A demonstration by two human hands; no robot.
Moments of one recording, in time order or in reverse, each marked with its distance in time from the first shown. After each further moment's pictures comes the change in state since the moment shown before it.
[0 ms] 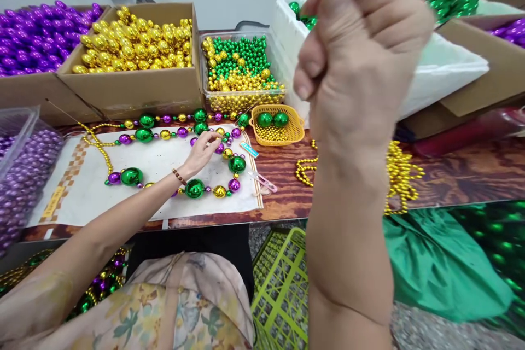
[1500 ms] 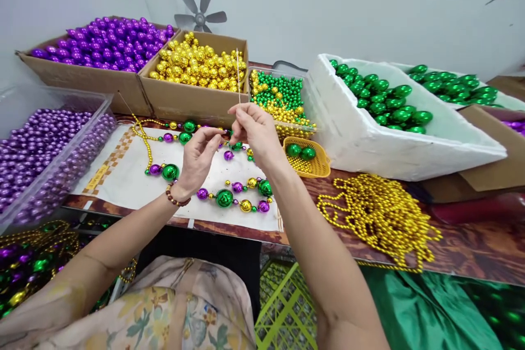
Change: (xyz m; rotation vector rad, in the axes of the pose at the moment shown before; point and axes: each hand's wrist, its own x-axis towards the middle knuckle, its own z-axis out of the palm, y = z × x) left_hand -0.060 0.081 -0.100 -0.266 0.459 0.187; right_hand -0.043 0.065 0.123 0.075 -0.485 0.539
